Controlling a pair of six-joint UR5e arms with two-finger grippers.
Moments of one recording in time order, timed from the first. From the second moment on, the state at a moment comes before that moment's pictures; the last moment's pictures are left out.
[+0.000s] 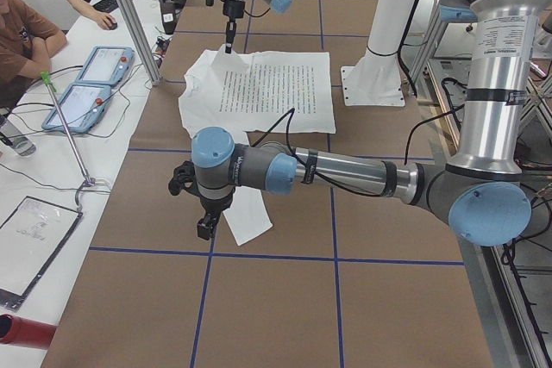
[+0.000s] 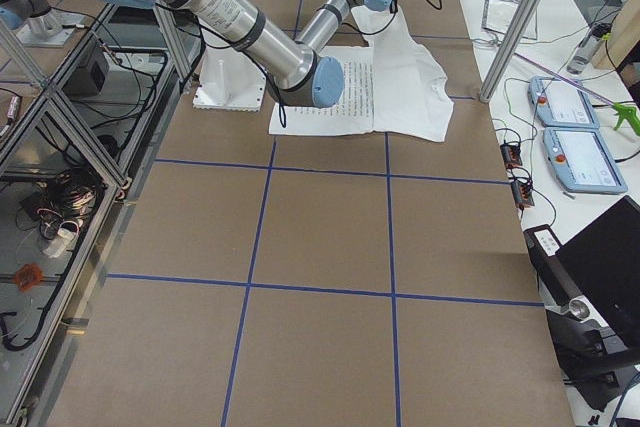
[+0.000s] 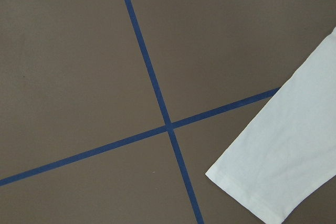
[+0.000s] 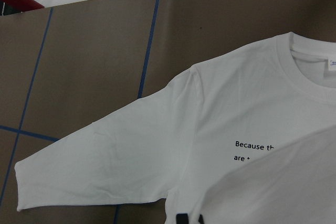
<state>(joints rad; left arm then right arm) -1.55 -1.62 -1.66 -1.63 -2.32 0.17 0.71 -0.45 1.26 -1.15 2.05 1.19</state>
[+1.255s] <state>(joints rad) -1.55 -1.62 -1.66 -1.63 -2.32 0.18 0.55 -0.19 0.69 -1.06 1.83 1.00</state>
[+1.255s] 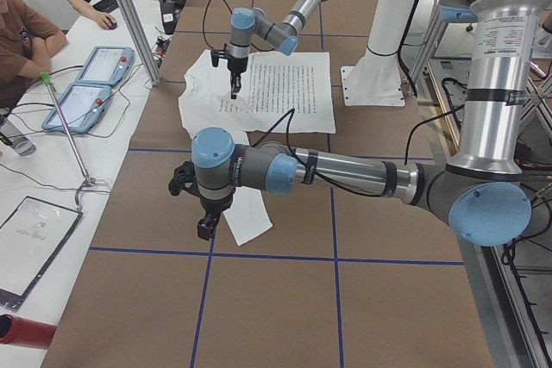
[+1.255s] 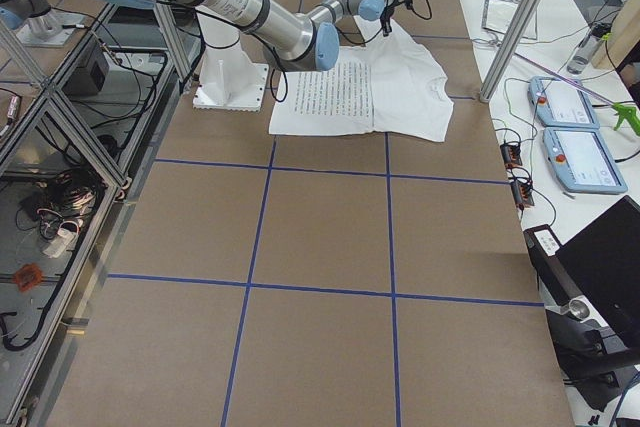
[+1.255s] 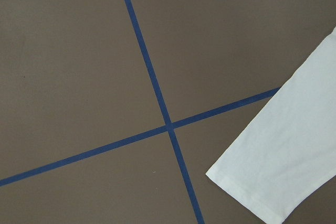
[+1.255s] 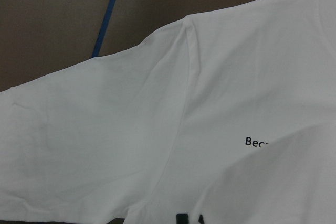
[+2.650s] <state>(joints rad) -1.55 -1.63 -1.64 -1.69 -2.32 0.04 0.54 -0.17 0.73 -1.09 1.78 1.00</state>
